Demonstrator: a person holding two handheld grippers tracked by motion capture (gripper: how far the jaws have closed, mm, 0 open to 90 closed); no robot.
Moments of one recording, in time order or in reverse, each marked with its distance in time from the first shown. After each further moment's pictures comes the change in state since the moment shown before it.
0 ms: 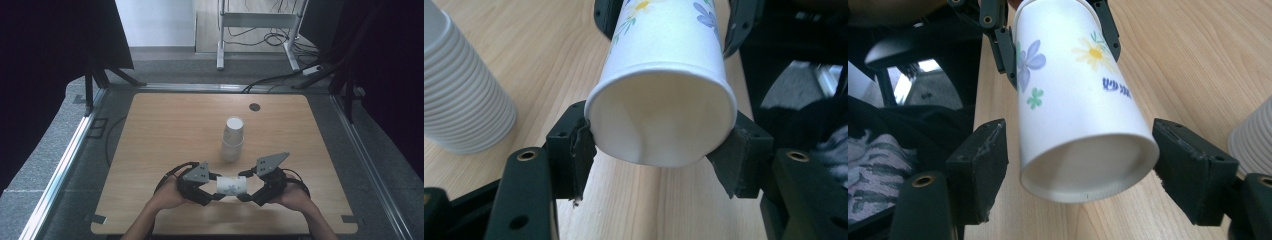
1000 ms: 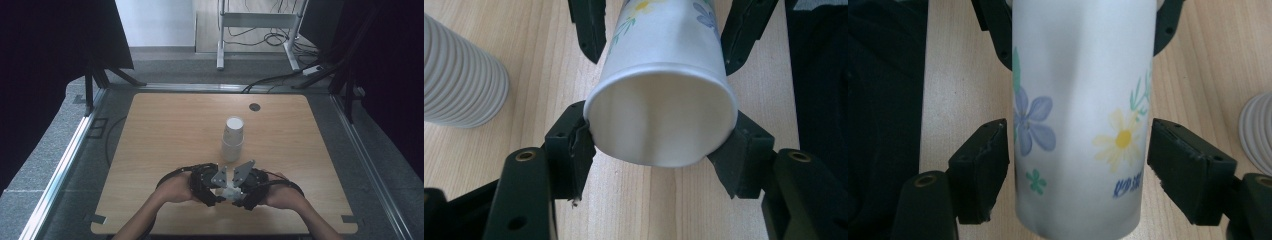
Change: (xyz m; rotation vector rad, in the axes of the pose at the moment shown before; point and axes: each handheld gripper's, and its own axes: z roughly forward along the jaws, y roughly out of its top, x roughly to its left) left arm -0.003 0.034 0.025 0.357 0.016 0.153; right arm 0.008 0.020 0.045 0.405 -0.067 -0.182
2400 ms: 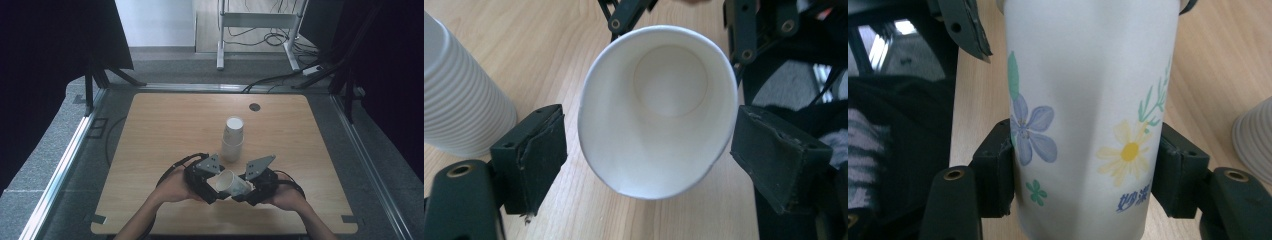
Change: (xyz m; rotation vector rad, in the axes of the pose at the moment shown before) left arm 0.011 -0.011 -0.024 -0.316 -0.061 -0.215; right arm -0.003 -0.024 -0.017 -0.286 0.035 0.149
